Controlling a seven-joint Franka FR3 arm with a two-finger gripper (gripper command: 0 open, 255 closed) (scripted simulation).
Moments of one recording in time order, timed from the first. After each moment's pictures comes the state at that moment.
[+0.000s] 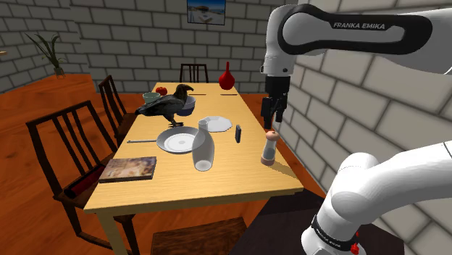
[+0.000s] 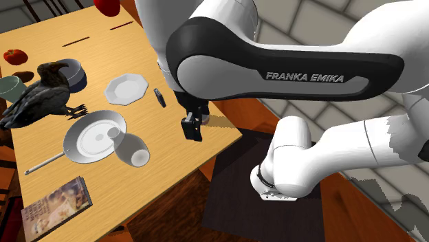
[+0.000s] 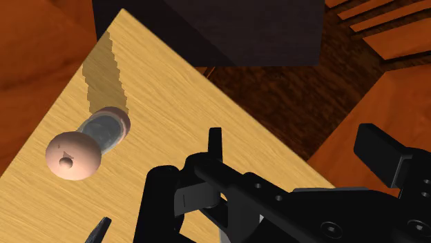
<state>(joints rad) -0.01 -0.74 -0.03 -2.34 0.08 1.44 -0.06</state>
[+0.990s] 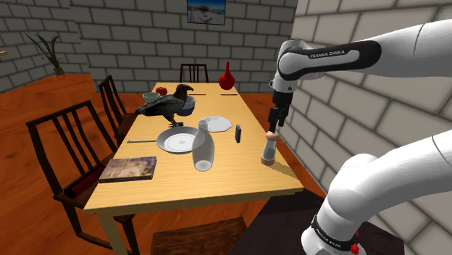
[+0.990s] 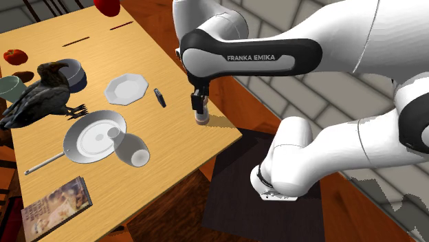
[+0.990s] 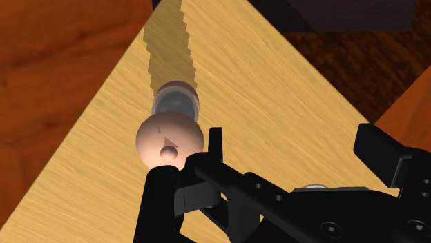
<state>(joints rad) -0.11 -0.62 -0.28 -2.46 -0.08 1.76 -0.33</state>
